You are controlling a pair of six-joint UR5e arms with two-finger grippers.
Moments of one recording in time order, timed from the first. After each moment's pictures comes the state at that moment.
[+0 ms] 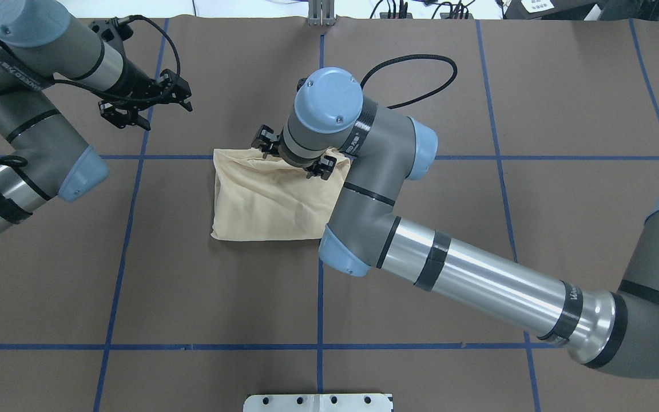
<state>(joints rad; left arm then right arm) -0.95 -2.08 -1.49 -2.02 -2.18 -1.31 0.51 -0.61 1.27 -1.27 1.81 1.49</state>
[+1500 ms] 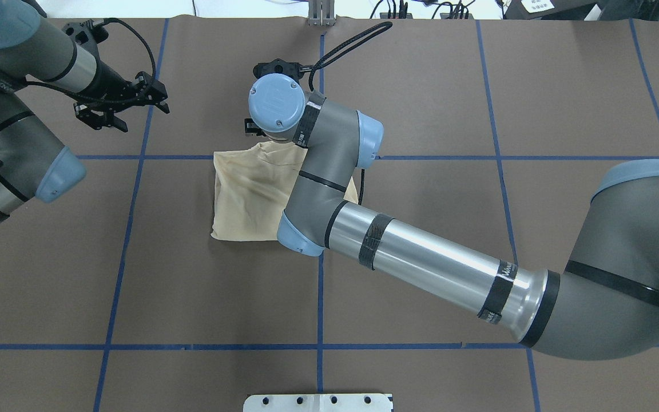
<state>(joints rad) -0.97 -2.04 -1.50 -2.03 -2.19 -1.30 0.56 -0.42 0.88 -1.12 1.57 1.15</state>
